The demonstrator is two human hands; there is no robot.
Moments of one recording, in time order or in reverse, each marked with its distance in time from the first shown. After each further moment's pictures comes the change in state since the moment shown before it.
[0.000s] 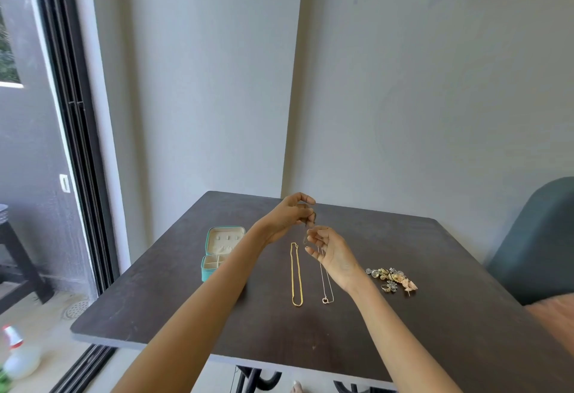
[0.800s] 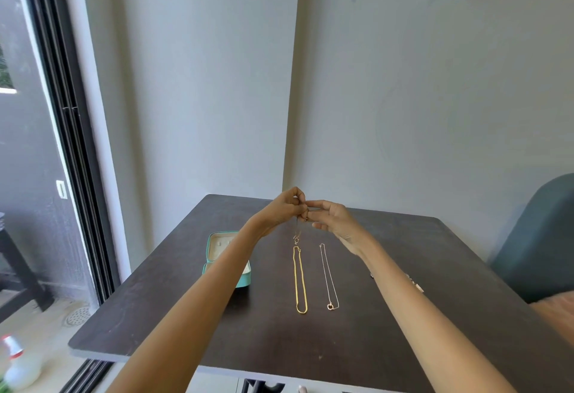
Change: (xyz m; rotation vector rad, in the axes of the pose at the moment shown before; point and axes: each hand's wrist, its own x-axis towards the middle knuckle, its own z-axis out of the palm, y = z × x) left_hand 0.011 0.012 -0.022 0.197 0.018 0.026; right_hand 0.033 -0.058 0.017 -0.581 -0.207 -0.121
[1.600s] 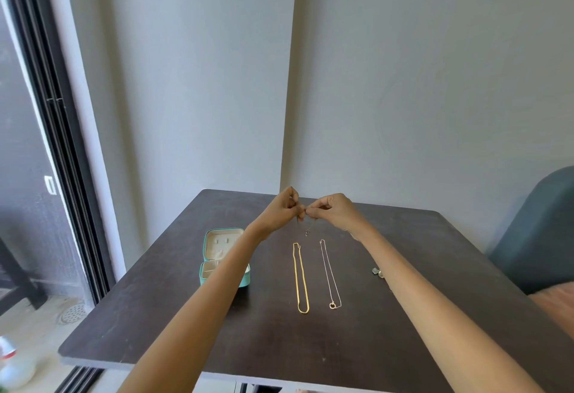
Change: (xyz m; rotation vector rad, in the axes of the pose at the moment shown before) left_hand 0.010 -0.030 -0.001 0.033 0.074 0.070; right_hand 0.023 0.003 -0.010 -0.412 0.072 -0.044
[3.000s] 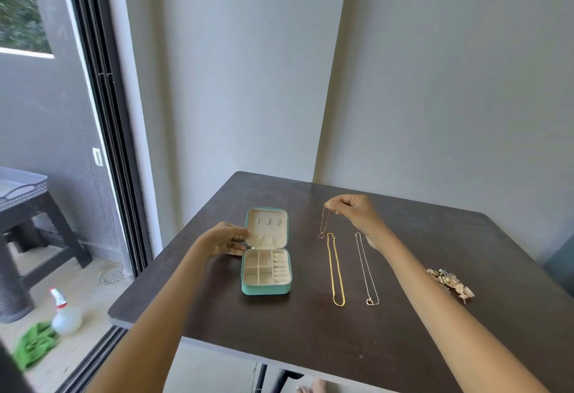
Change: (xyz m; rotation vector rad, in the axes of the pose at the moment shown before) left_hand -0.087 -0.119 -0.124 -0.219 0.282 -0.806; right_hand 0.011 0.009 0.053 0.197 0.026 0.037
